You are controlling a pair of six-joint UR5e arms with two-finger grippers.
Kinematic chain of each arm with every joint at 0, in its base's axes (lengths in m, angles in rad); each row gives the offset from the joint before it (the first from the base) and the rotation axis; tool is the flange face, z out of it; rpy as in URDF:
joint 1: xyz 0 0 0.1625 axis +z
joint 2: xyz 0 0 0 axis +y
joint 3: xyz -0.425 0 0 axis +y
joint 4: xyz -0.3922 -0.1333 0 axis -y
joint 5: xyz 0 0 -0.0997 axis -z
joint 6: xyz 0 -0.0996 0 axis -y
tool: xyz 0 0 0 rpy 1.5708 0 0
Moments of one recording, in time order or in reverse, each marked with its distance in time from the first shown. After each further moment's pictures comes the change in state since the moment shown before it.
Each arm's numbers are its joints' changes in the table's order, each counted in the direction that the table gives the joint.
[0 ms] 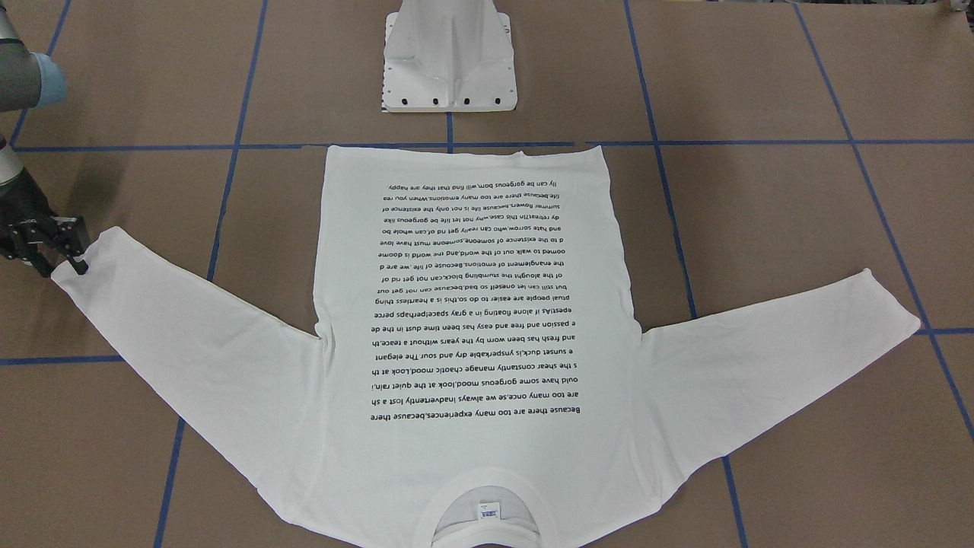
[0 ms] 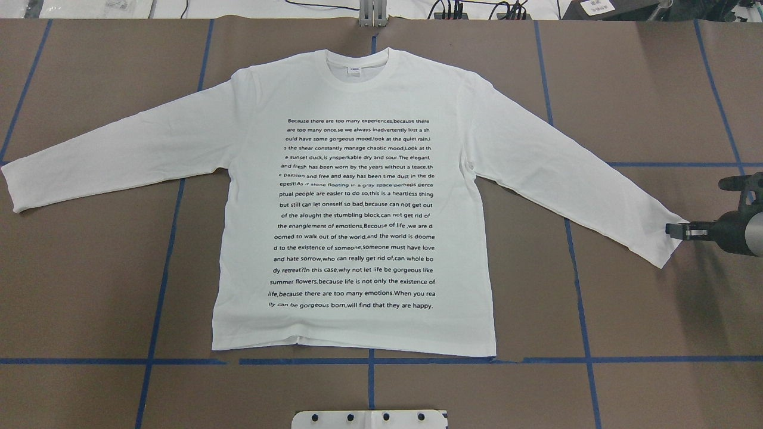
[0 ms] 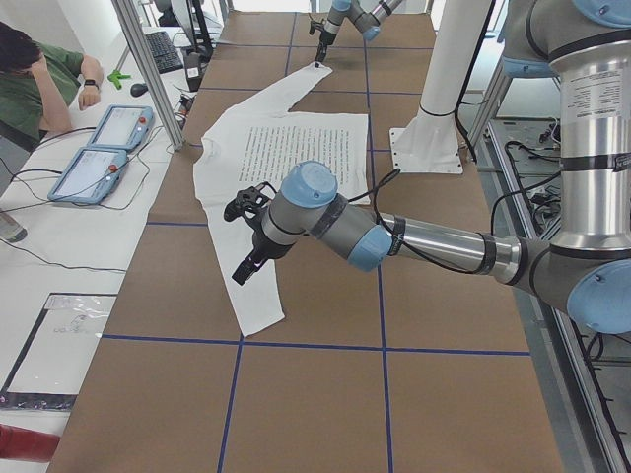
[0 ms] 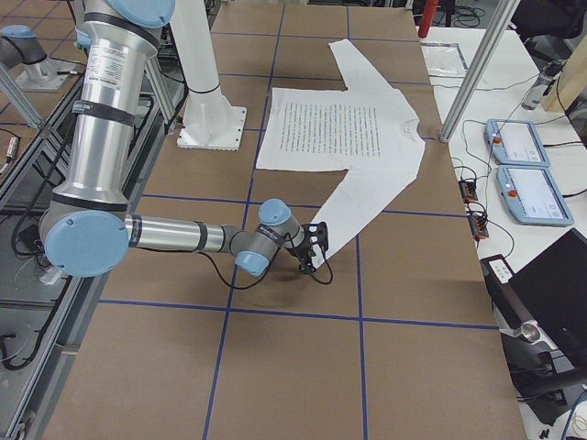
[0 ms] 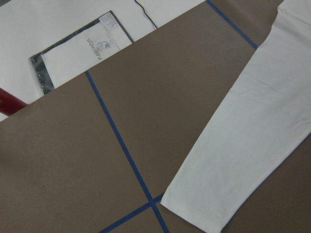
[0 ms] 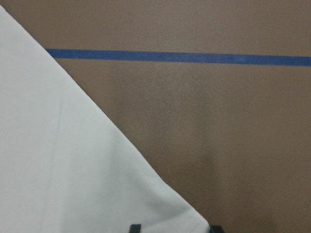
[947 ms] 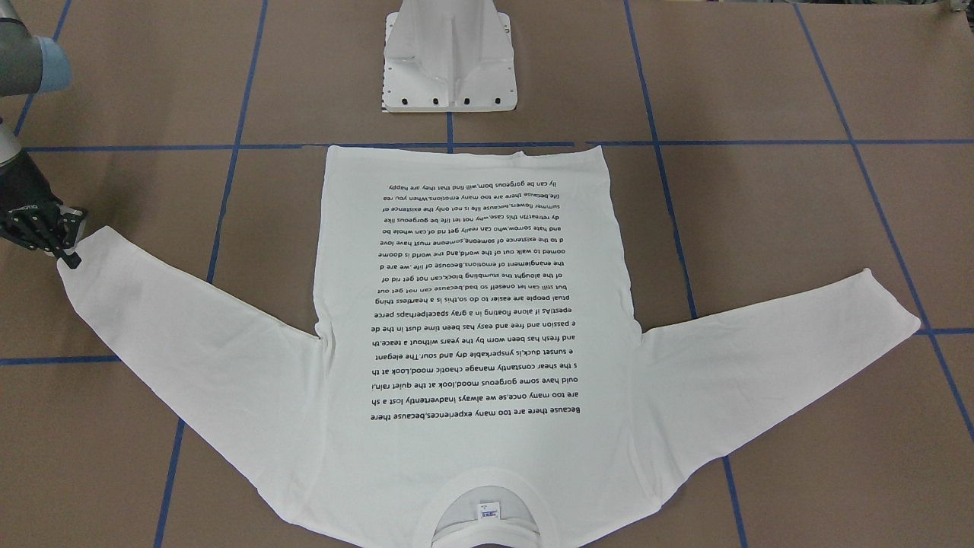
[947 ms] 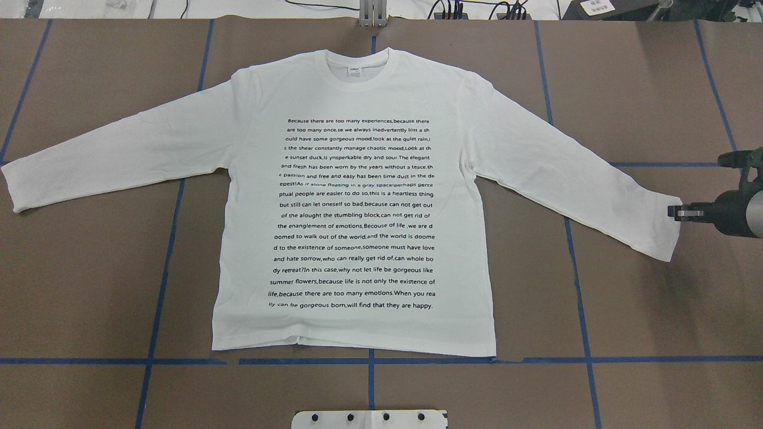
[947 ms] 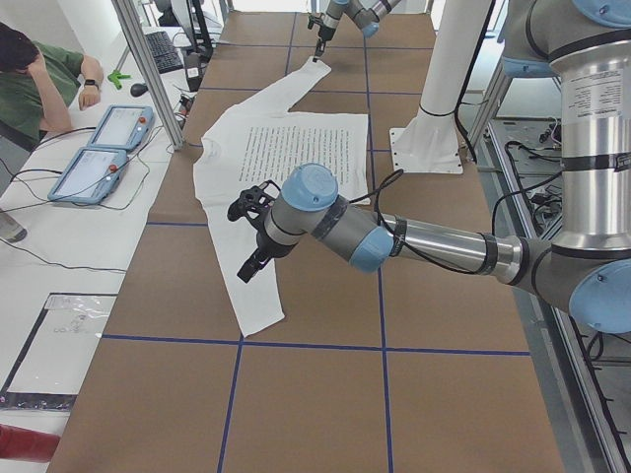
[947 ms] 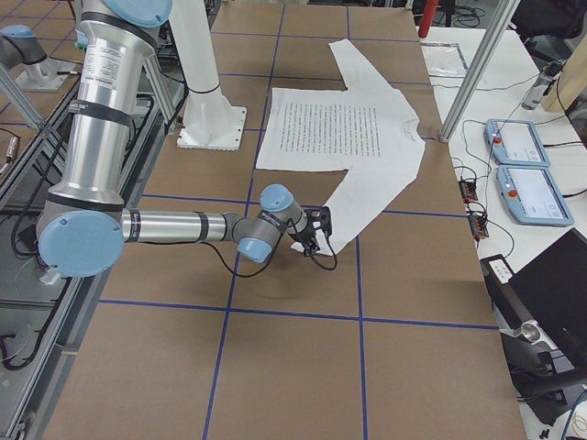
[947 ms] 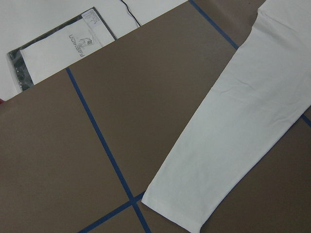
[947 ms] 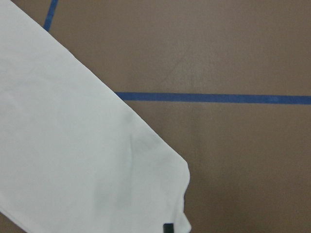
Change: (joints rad) left arm 0.000 -0.005 -0.001 0.000 -0.042 -0.001; right arm 0.058 -0.016 -0.253 -0.263 0.055 -0.004
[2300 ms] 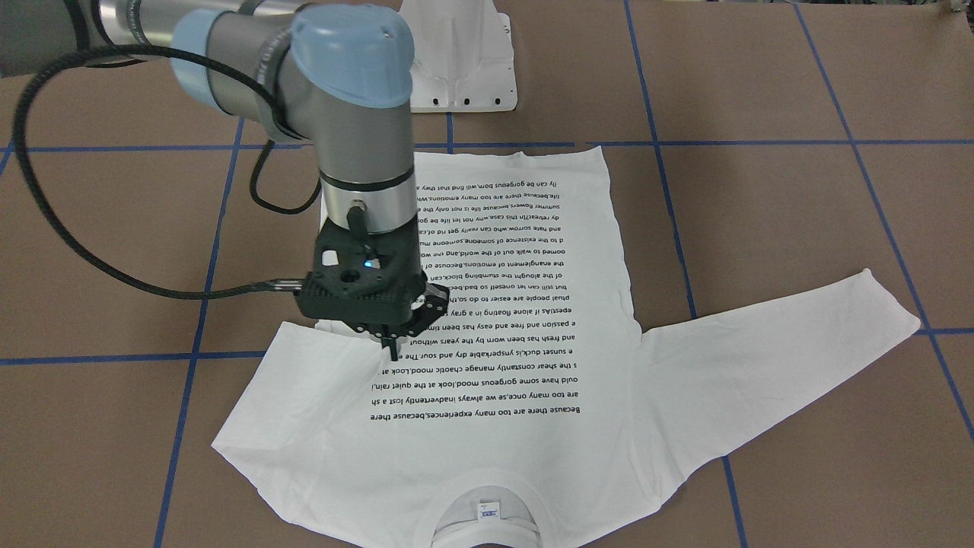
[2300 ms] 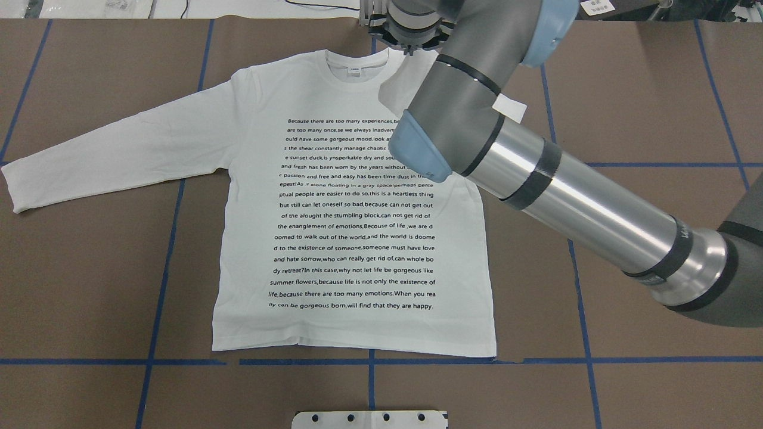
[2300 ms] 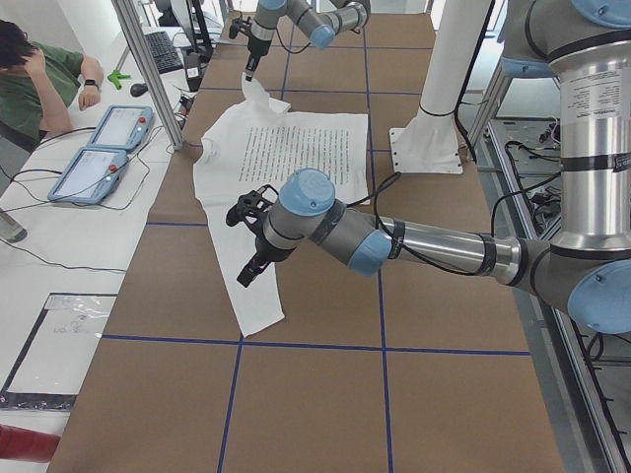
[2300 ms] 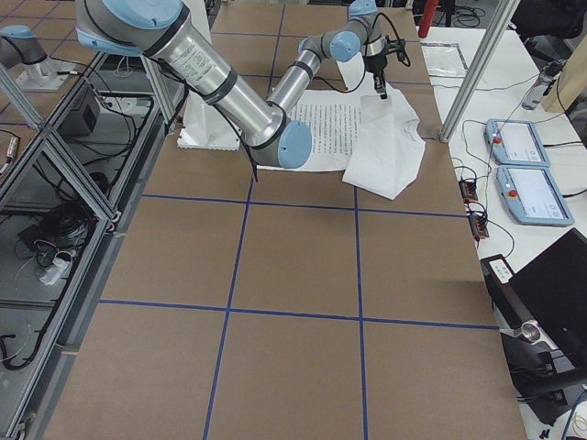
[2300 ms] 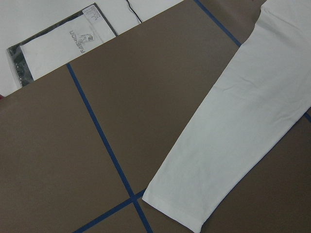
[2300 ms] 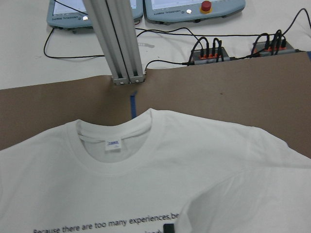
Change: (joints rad) left arm 0.002 0.005 -0.025 0.000 0.001 -0.003; right arm -0.124 -1.268 0.491 -0.770 -0.188 0.219
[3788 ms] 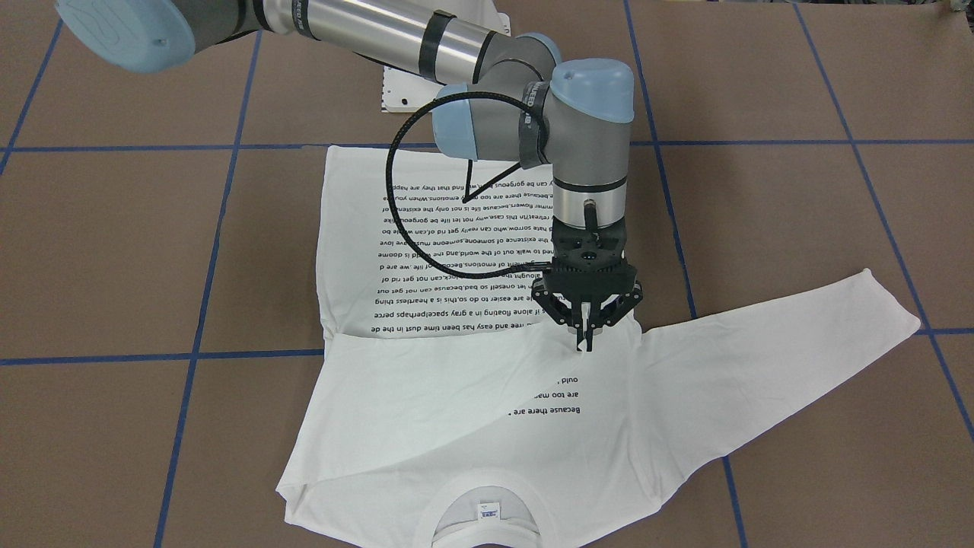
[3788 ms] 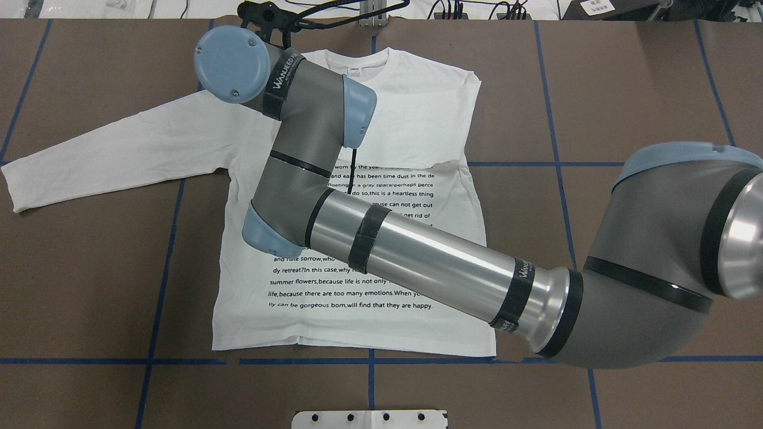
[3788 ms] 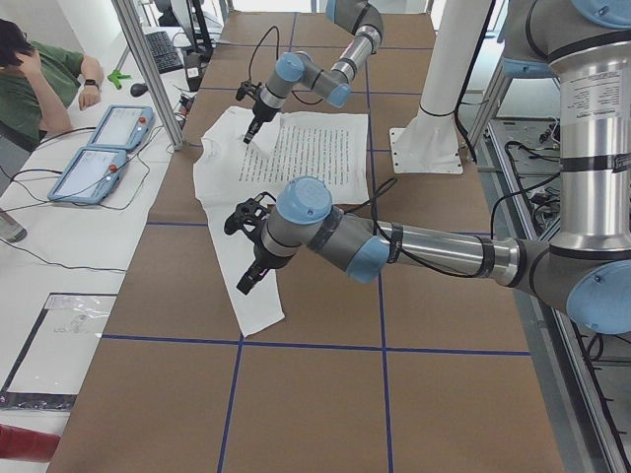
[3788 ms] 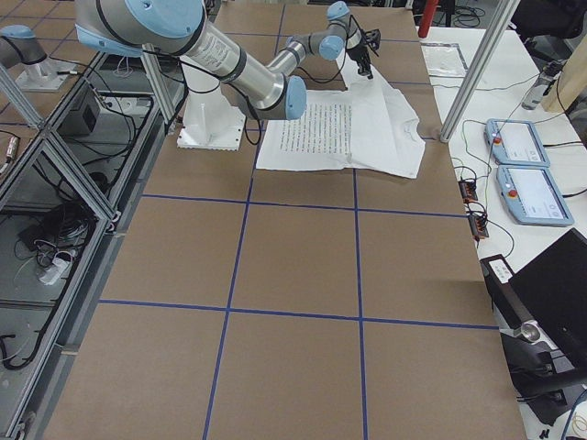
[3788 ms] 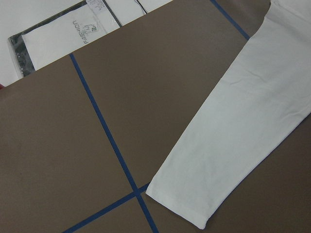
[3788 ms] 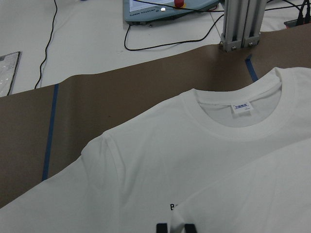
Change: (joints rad) left arm 0.000 0.003 -0.022 -0.005 0.000 -0.003; right arm -0.206 -0.270 0.408 0.258 -0.226 0.205
